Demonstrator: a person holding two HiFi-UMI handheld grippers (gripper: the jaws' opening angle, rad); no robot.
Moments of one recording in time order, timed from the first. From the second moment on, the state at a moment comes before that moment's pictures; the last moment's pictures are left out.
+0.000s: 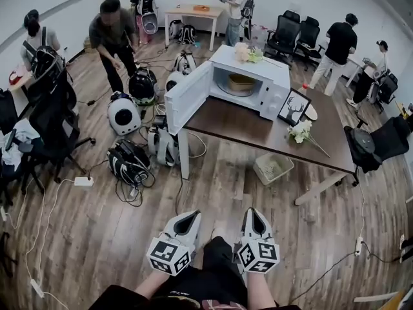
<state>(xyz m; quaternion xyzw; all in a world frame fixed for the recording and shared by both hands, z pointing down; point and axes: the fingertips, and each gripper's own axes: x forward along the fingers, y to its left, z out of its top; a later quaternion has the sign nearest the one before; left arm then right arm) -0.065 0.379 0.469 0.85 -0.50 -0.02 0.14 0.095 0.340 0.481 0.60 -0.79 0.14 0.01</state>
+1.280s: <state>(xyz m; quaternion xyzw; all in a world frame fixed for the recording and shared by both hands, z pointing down) 0.018 0.104 0.483 0.80 -0.57 0.00 0.17 0.148 0.051 0.509 0.54 -0.81 0.20 0.06</state>
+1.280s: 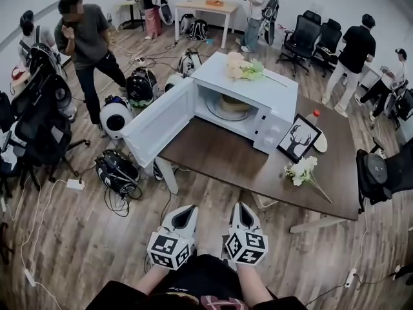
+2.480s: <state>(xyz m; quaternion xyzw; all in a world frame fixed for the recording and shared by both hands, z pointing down) -0.049 -0.146 0.488 0.85 -0.50 0.04 0.16 0.069 -0.185 0.509 0.62 -0.75 0.23 0.04</state>
